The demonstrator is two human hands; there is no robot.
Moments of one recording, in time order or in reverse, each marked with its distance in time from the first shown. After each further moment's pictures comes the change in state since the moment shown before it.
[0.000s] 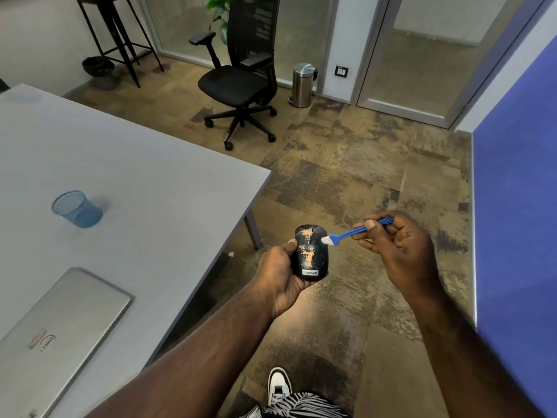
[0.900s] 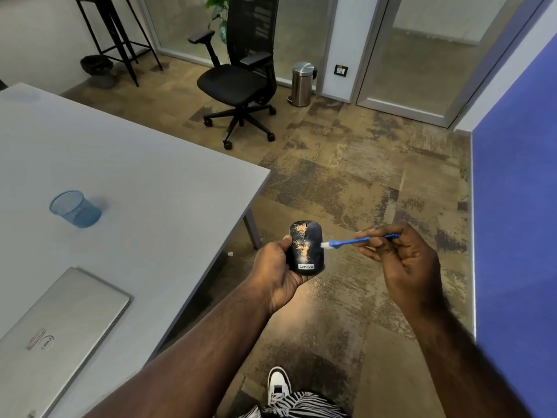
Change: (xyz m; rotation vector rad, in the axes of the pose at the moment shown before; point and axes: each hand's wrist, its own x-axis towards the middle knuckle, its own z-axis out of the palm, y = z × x) left_hand -0.001 0.008 0.002 -0.037 0.015 0.005; right_hand -0.023 -0.004 0.000 0.036 -0.032 -0.150
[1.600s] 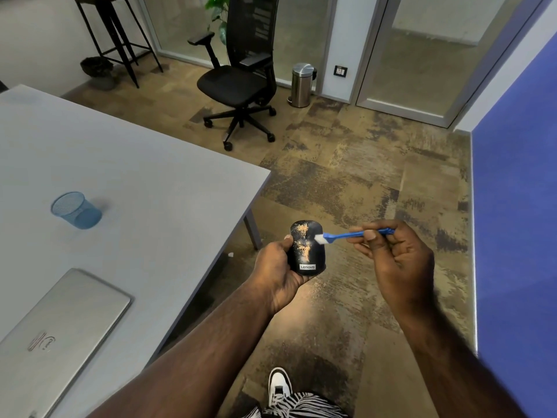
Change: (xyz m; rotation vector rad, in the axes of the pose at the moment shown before) left_hand 0.002 -0.001 -0.003 0.024 -0.013 0.024; right_hand 0.001 -0.006 0.016 -0.031 0.104 -0.007
